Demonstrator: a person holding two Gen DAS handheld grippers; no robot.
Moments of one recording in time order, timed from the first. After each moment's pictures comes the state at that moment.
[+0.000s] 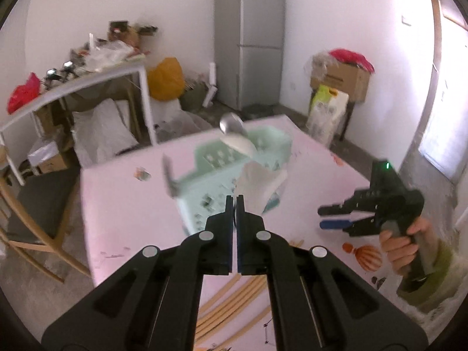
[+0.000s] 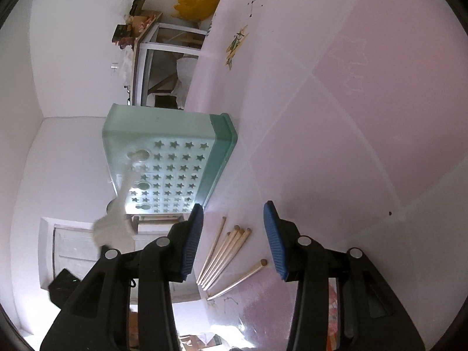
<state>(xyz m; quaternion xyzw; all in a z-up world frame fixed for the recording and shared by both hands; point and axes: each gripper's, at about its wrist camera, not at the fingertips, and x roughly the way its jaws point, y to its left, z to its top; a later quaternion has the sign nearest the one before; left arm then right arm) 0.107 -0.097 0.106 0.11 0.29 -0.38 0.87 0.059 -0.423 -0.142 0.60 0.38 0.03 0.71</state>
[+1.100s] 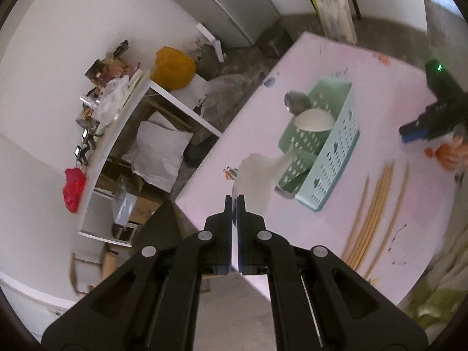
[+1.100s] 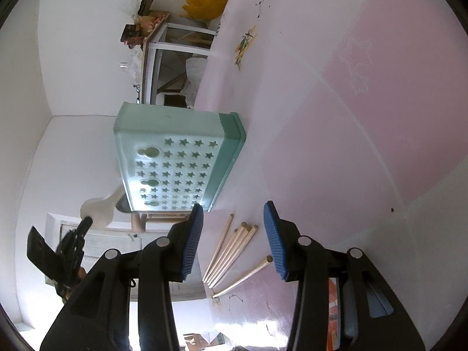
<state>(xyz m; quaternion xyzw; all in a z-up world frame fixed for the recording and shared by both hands) 0.163 -0.147 0.169 0.48 0.30 -0.28 0.77 0.055 -0.419 -0.139 0.61 0.36 0.05 0.71</state>
